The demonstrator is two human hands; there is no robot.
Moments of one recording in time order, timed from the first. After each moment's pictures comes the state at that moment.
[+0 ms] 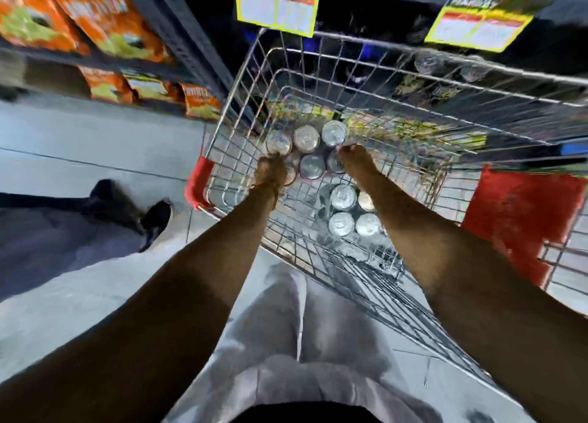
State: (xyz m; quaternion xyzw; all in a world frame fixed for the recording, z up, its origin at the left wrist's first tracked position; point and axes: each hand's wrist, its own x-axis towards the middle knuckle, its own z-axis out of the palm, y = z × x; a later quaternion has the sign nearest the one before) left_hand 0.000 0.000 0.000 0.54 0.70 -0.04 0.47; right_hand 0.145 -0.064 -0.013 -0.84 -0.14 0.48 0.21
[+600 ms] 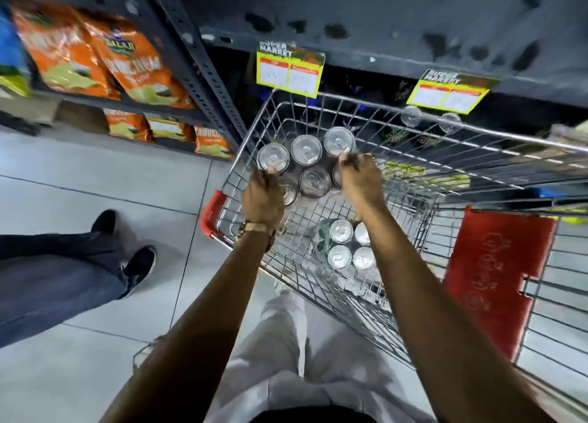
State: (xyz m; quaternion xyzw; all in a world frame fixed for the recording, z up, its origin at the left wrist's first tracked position) left_hand -0.015 0.000 0.100 0.60 0.65 0.13 0.45; right_hand 0.126 -0.057 0.101 -0.84 -0.20 0.35 0.37
